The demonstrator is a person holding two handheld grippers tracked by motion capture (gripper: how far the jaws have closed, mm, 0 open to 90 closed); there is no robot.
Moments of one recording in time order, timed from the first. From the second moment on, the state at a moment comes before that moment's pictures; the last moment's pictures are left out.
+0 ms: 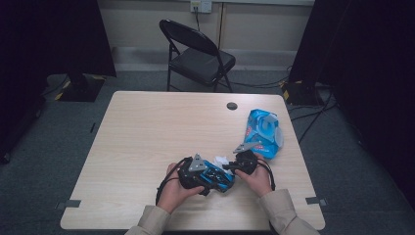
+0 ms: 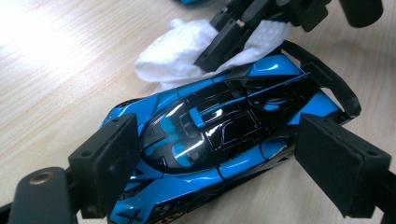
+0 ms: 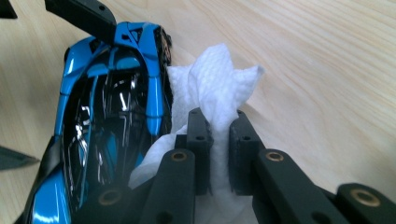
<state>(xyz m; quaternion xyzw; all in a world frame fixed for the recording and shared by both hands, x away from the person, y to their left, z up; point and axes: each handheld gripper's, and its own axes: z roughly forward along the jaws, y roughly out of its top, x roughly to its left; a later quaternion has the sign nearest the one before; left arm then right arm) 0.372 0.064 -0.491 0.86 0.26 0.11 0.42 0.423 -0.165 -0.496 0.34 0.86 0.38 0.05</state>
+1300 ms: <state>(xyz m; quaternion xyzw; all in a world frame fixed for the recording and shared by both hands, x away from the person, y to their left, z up) 0.373 0.067 -0.493 0.86 0.25 0.11 0.43 0.453 -0.120 -0.487 0.34 0.84 0.41 0.05</state>
